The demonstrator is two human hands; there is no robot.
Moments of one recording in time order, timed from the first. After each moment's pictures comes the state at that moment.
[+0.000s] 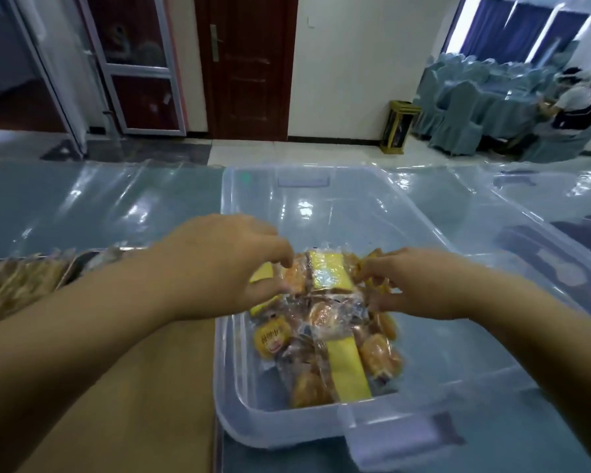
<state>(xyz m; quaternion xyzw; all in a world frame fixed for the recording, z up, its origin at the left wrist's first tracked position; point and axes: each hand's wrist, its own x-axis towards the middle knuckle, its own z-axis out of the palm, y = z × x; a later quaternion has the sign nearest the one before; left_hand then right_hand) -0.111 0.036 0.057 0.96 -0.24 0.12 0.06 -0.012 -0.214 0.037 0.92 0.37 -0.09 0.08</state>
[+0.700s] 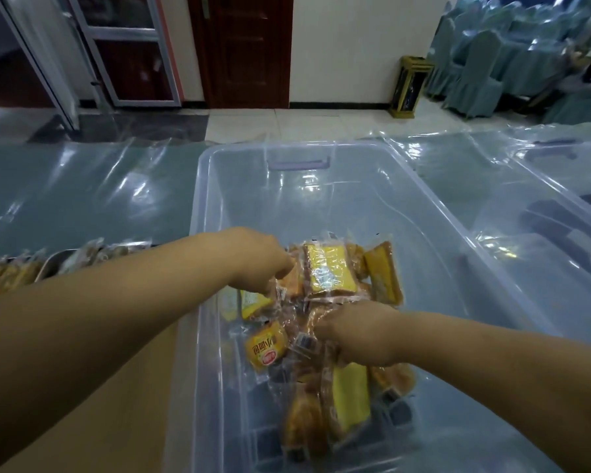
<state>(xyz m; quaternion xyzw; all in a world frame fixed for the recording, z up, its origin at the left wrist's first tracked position) 0.036 0.021 -0.022 0.94 -0.21 -0.20 -0.17 0.024 -0.173 -0.068 0.84 0.47 -0.24 0.11</state>
